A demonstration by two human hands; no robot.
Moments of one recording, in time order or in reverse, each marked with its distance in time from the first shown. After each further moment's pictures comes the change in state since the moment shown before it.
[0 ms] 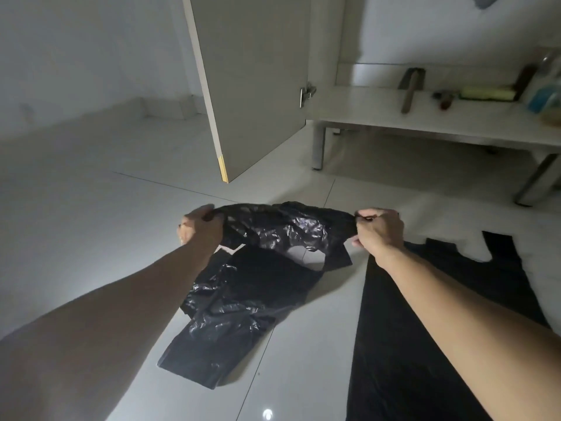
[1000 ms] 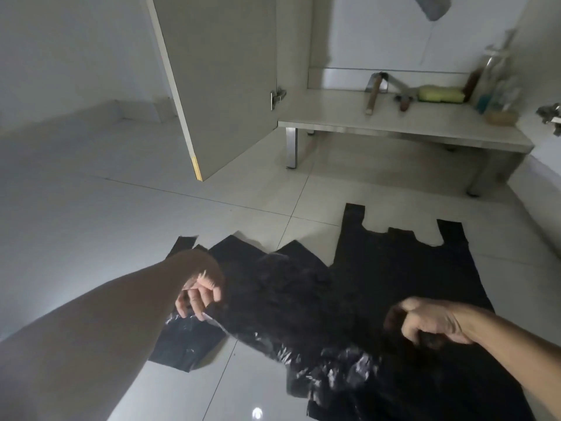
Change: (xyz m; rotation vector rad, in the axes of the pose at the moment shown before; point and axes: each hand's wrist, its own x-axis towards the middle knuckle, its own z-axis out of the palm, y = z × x) left_hand -0.055 -0.011 0.007 1.093 -1.055 -0.374; right_hand -0.062 0.082 -0.179 -0.669 -0.942 0.406
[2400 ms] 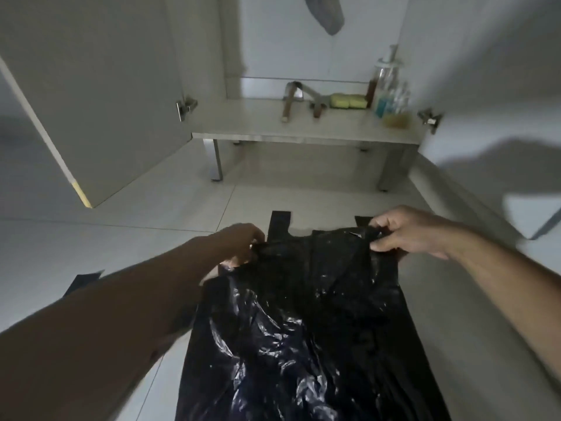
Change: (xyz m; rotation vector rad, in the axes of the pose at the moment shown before) left_hand -0.031 0.214 0.025 0.486 0.694 0.858; right_hand -0.079 0.015 -0.117 0.083 0.534 -0.313
